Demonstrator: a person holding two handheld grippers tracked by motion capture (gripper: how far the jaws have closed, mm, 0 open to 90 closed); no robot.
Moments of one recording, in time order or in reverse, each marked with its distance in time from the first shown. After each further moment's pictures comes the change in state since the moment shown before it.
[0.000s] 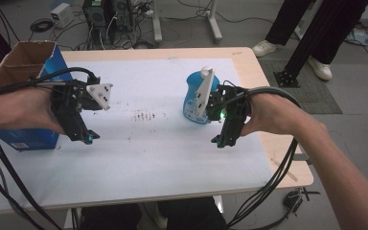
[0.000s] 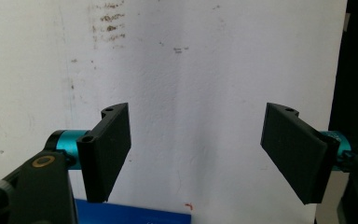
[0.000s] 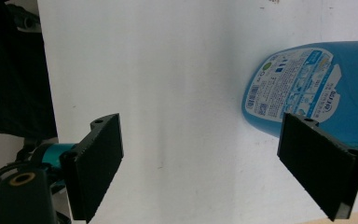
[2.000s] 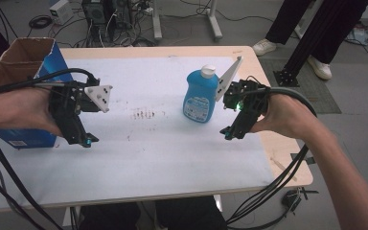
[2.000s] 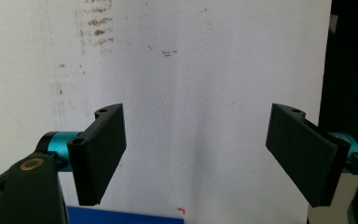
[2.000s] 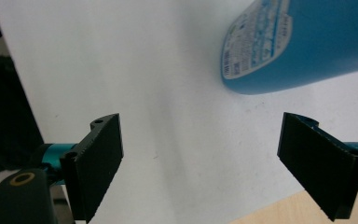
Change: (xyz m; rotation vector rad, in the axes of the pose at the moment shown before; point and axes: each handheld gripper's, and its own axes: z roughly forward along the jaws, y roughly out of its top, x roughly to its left) left arm -0.006 -0.001 0.003 -0.019 -0.021 0.010; right arm -0.012 -0.039 -0.004 -0.063 -0.058 0.263
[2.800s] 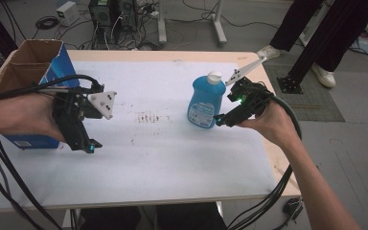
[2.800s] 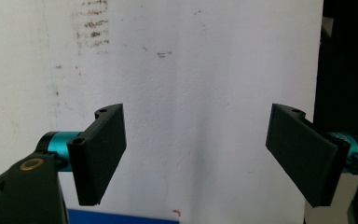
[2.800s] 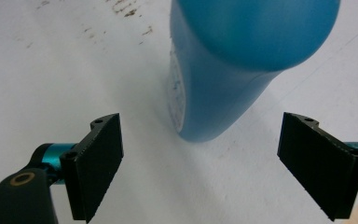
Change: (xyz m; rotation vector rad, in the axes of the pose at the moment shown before) left arm -0.006 -0.007 -0.002 -0.026 -0.002 -0.006; right arm -0.038 -0.015 0.038 -0.262 -0.056 0.326
